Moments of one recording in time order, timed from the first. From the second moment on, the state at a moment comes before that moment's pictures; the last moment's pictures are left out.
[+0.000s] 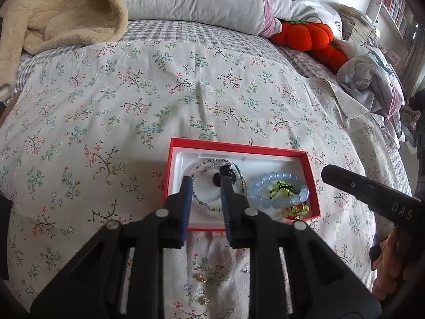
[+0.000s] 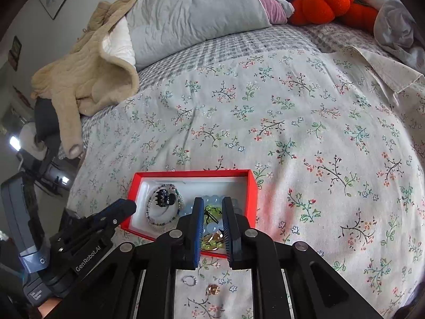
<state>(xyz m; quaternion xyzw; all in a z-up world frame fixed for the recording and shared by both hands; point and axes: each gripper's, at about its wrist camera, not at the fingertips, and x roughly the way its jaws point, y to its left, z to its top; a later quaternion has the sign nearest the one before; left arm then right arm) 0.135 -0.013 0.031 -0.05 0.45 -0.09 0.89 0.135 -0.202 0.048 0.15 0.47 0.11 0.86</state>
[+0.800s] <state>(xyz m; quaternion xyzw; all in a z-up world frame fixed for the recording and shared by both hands) 0.074 0.006 0.002 -0.02 0.50 -0.07 0.86 0.062 -0.202 0.017 0.07 0.52 0.11 0.85</state>
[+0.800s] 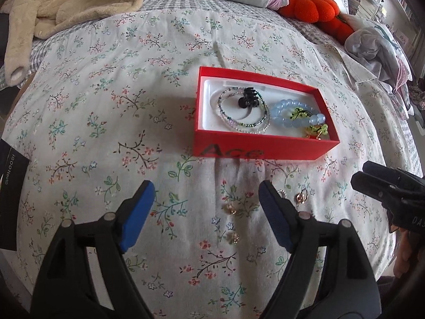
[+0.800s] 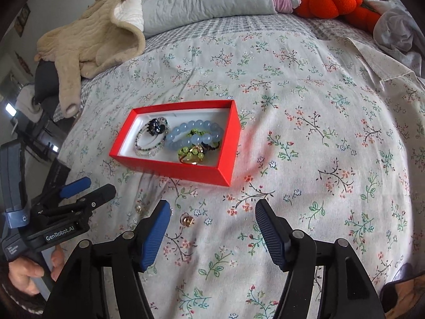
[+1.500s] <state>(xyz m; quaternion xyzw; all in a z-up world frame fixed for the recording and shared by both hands) 0.042 -0.010 -0.030 0.07 0.49 -0.21 0.84 0.030 -0.191 -0.037 -0.01 0.53 0.13 0.84</state>
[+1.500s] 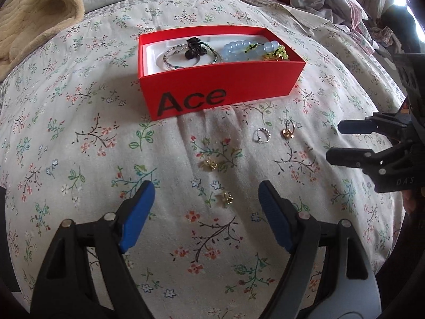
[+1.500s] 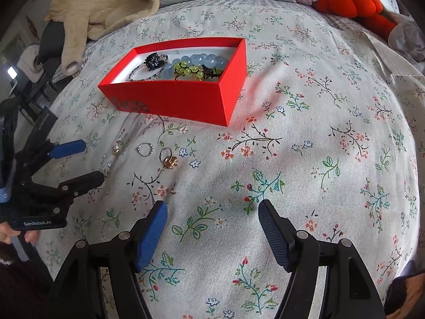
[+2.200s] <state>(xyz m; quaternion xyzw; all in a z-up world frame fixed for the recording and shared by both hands) 0.067 -0.022 -0.051 0.07 0.53 -0.20 0.82 0.029 -0.184 -0.046 -0.04 0.53 0.13 0.83</state>
